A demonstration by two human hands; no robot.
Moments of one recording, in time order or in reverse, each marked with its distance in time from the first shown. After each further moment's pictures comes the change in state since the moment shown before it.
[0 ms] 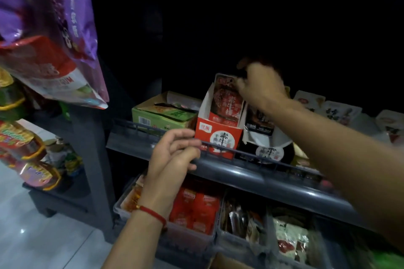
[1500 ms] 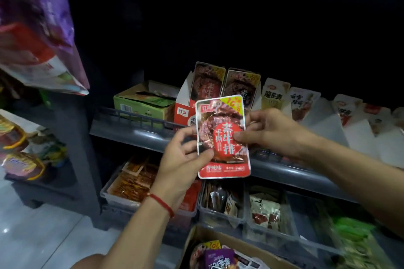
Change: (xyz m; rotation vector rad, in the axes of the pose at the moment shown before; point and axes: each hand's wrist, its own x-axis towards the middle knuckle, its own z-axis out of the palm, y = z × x) left_hand -0.041 -0.022 0.053 -0.189 -0.217 -0.106; right_hand -0.146 0.049 -0.076 0.804 -0.669 0.310
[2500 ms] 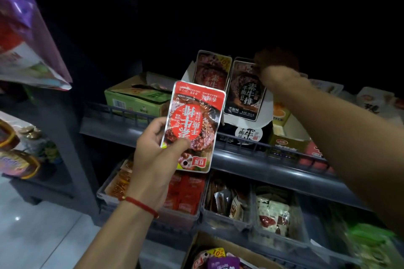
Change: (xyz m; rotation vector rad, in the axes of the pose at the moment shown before) left_hand 0.019 0.013 -0.019 0.067 0.230 0.076; right_hand 0.178 -0.003 -0.067 -1.279 0.646 -0.017
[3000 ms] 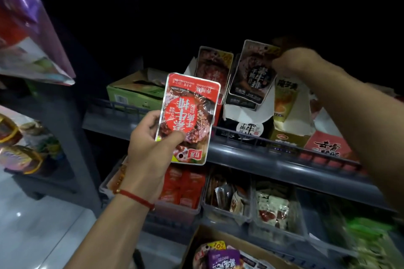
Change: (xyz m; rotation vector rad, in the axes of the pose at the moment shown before) left_hand -0.003 0.008 -0.009 0.013 0.052 0.022; right_hand -0.027 0.022 -0.043 0.412 -0.129 0.090
